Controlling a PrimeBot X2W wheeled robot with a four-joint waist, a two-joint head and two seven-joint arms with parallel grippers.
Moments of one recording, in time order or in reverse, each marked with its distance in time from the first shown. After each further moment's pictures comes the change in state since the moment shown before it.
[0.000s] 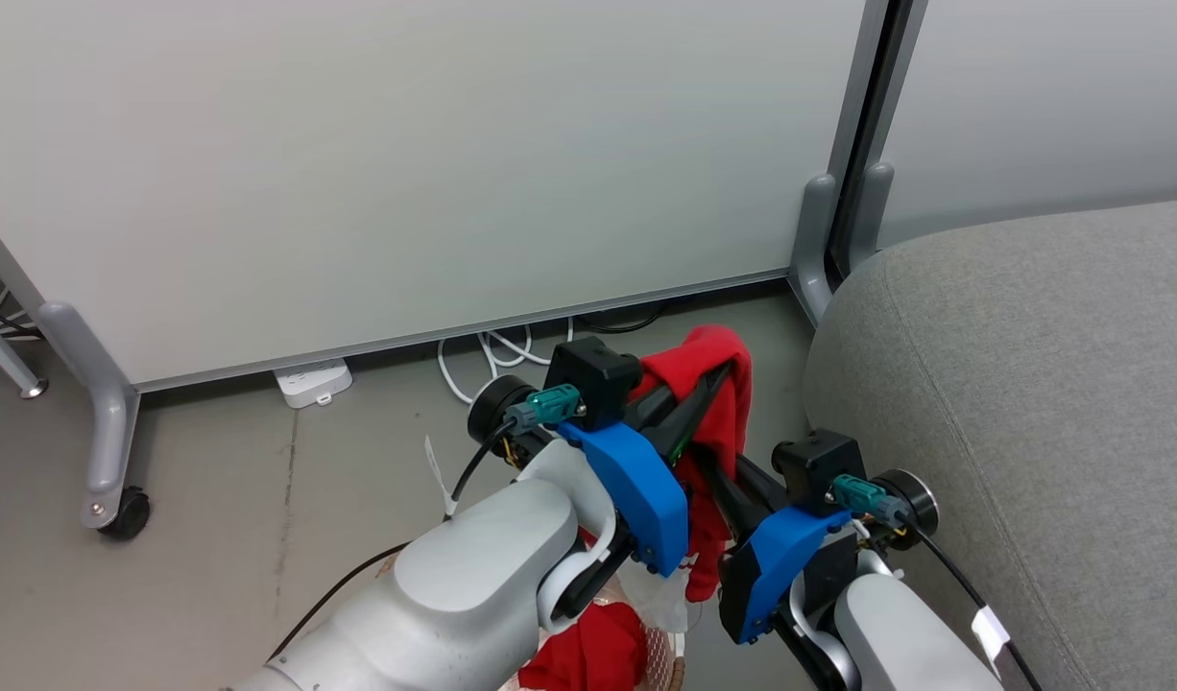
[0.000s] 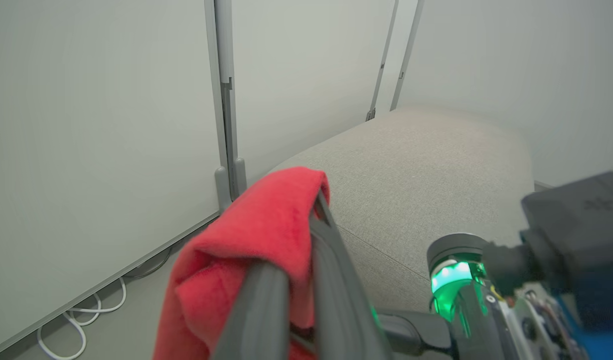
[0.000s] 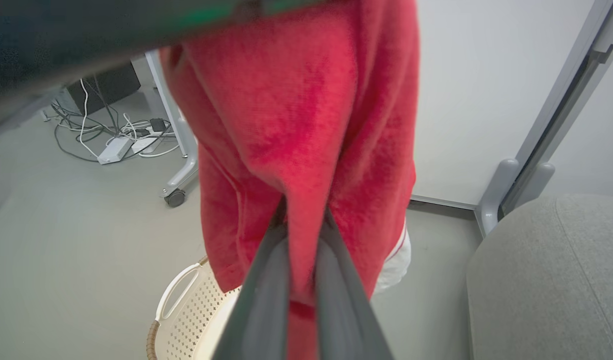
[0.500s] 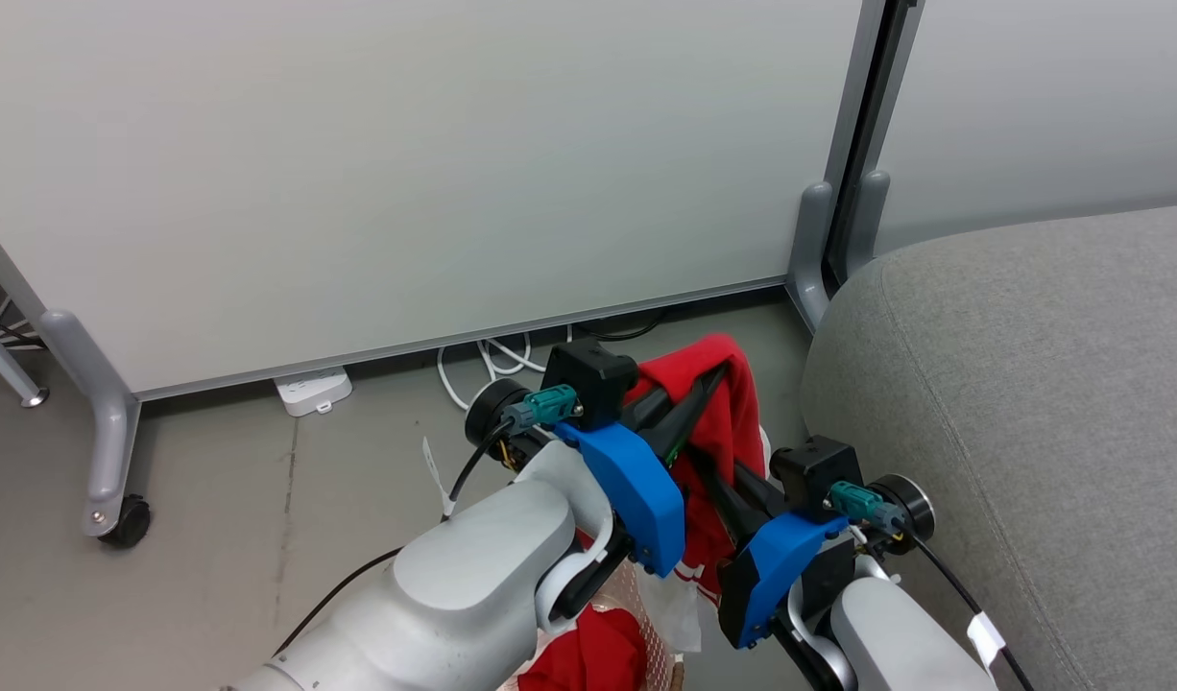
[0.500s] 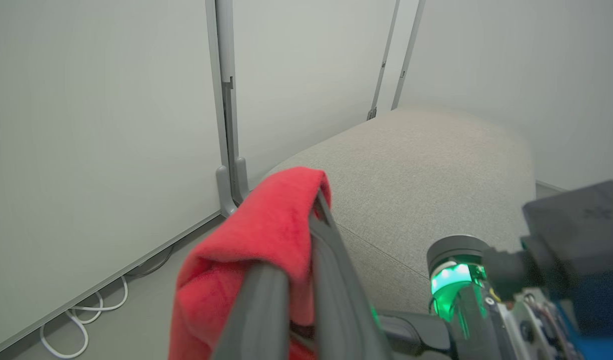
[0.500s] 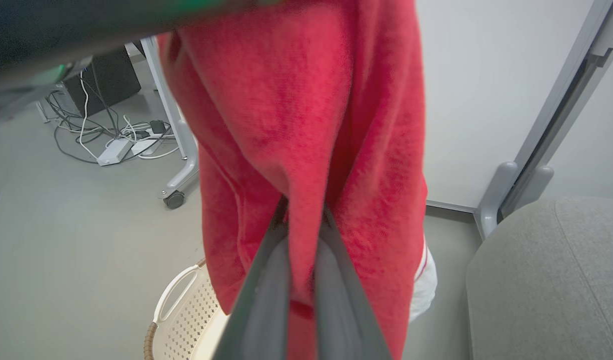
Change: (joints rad) left arm -0.007 0.000 -0.021 0.016 -0.026 0.001 -0.008; right arm -0.018 0.000 0.018 0.059 0.008 0.000 -0.046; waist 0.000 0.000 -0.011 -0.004
